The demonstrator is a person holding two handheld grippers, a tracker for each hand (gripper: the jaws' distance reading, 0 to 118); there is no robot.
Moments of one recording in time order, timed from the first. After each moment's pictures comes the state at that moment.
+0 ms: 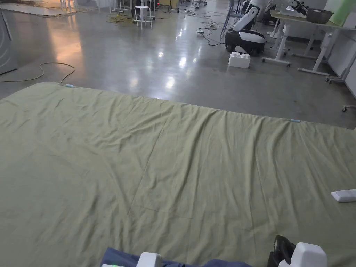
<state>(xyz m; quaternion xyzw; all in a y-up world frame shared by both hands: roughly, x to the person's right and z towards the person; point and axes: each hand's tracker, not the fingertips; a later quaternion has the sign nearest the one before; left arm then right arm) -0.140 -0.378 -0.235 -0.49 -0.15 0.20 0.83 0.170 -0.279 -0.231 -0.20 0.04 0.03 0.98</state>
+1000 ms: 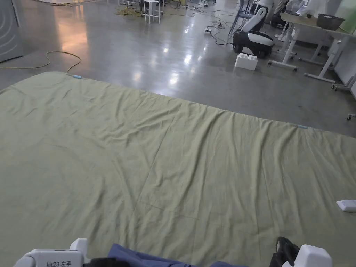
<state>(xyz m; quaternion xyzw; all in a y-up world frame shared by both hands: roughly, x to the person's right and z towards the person) -0.328 -0.446 -0.231 -0.44 -0.17 0.43 0.77 0.150 -0.272 -0.236 -0.20 0.05 0.04 0.98</state>
